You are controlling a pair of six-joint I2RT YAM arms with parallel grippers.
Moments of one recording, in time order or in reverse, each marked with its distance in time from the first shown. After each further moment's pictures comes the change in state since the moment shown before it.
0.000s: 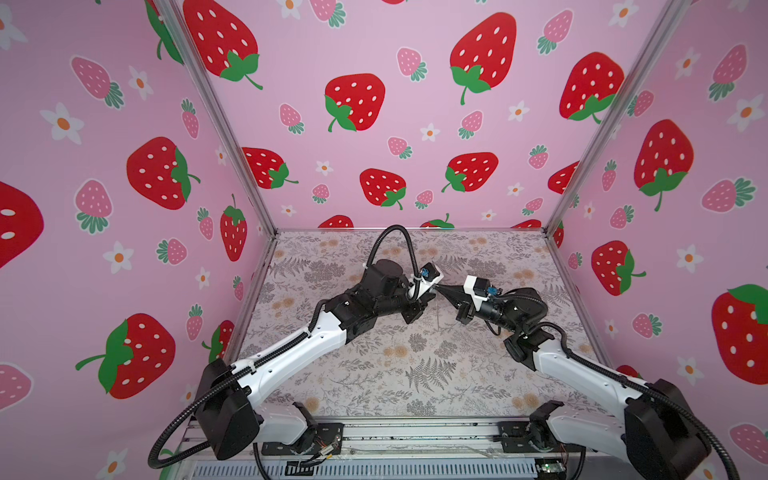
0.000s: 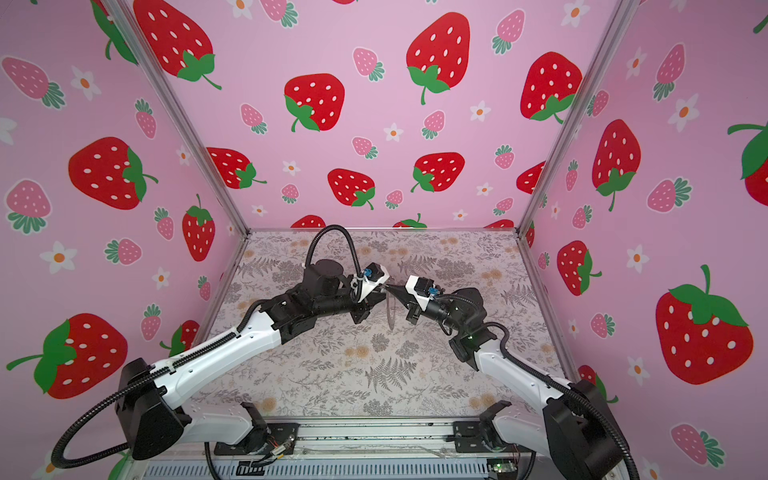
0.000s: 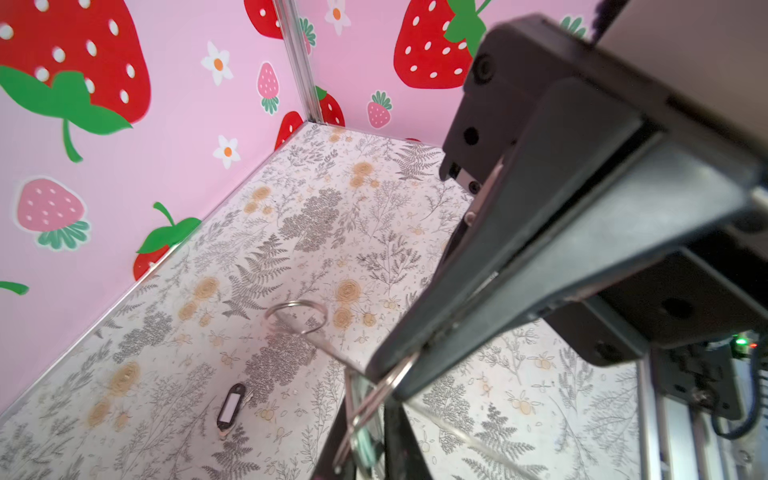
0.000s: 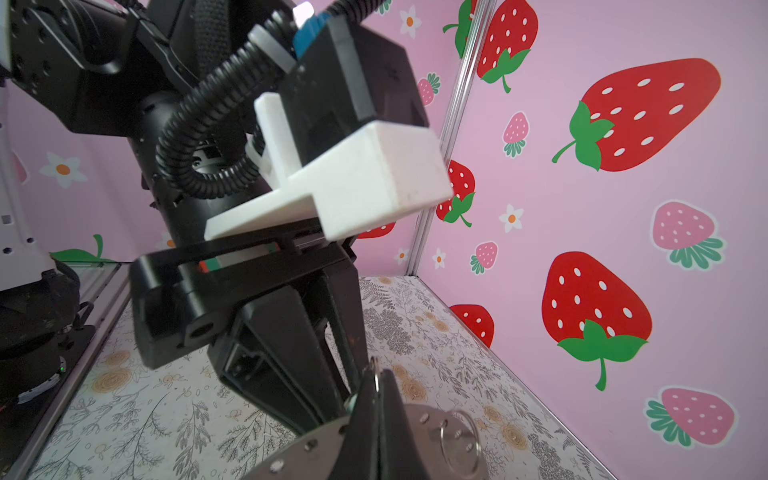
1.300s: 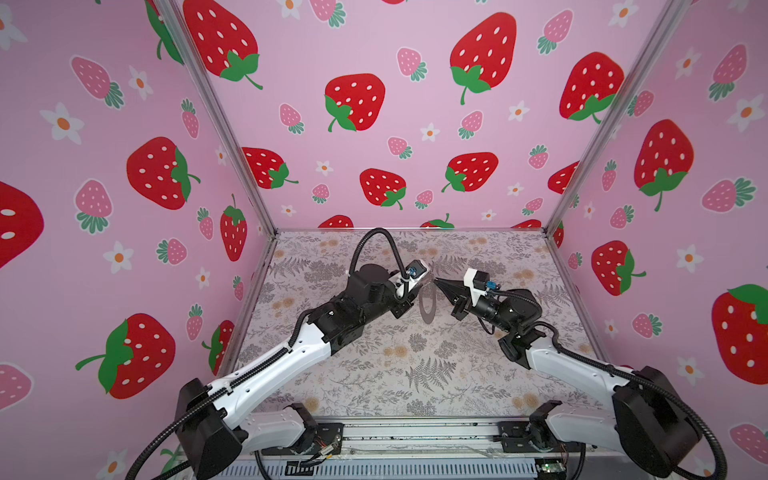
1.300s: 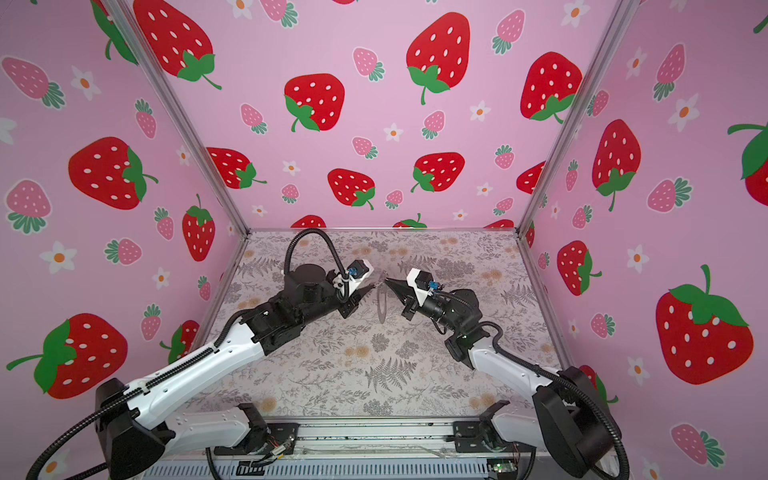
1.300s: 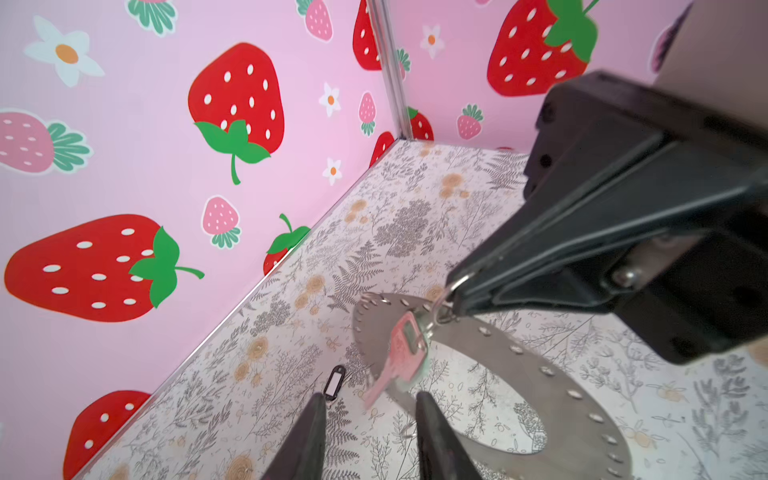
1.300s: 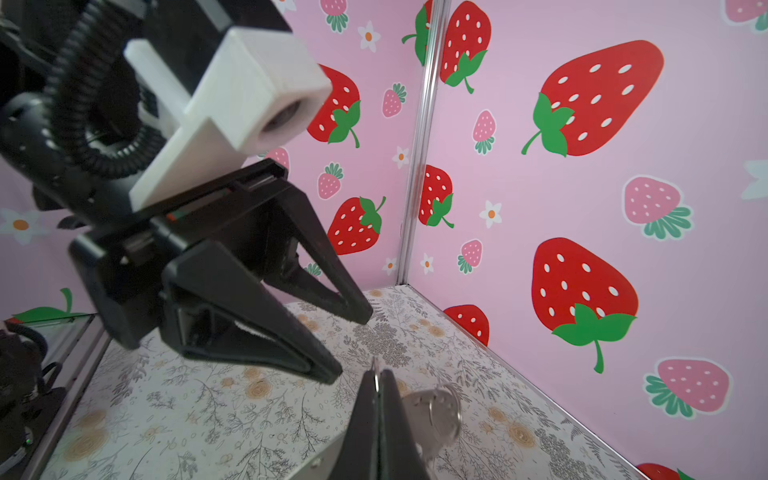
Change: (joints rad) left arm 0.031 -0.155 -0.059 0.025 -0.163 0.092; right arm 0.019 0.075 -0.008 0.139 0.063 0.105
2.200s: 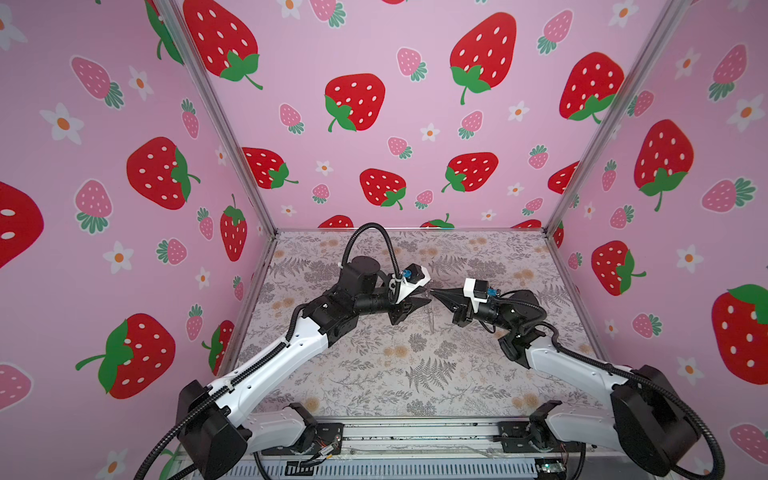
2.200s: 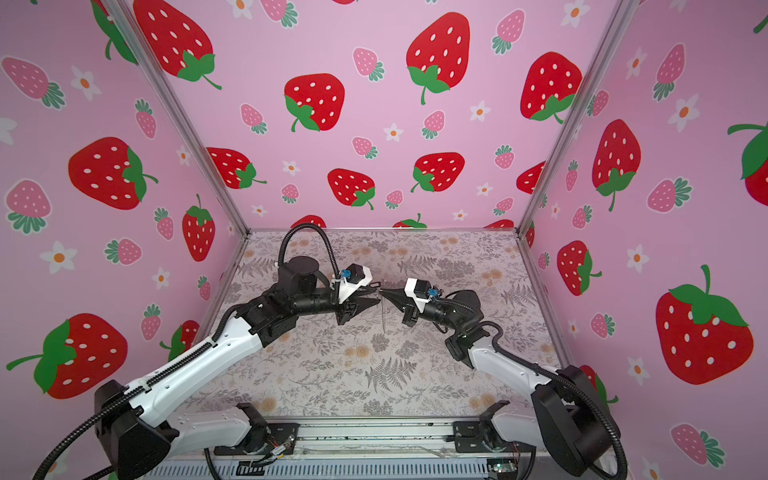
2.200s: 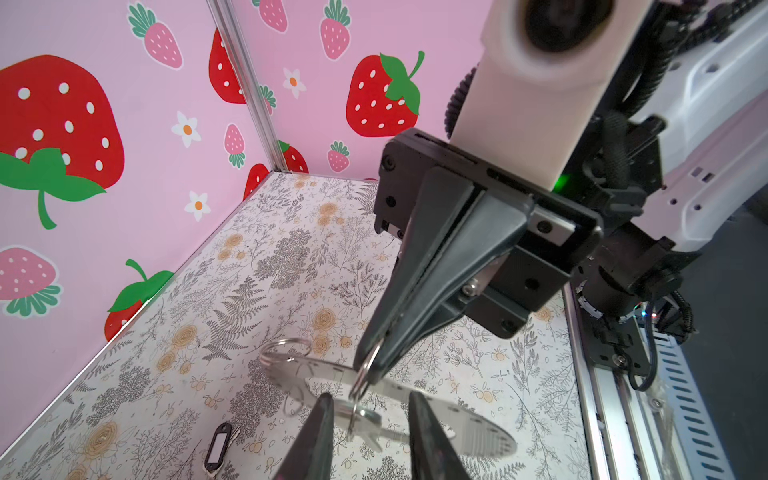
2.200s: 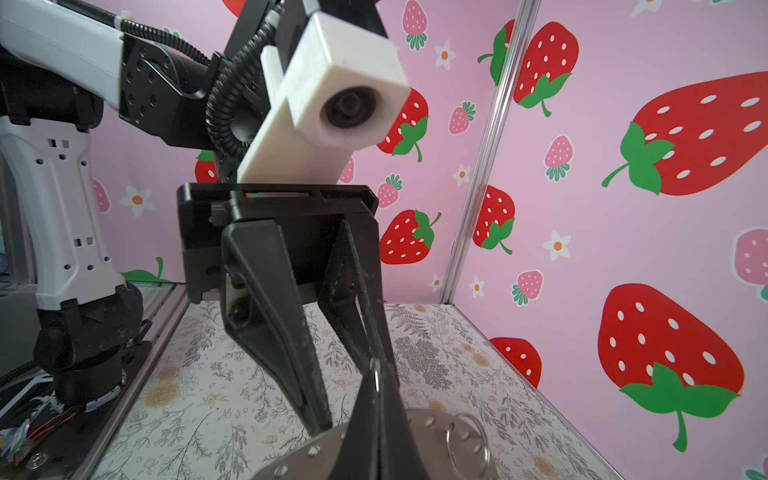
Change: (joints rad) left arm 0.070 0.037 0.022 -0.051 0.449 -0.002; right arm -0.001 0.003 0.000 0.042 -0.187 -0.016
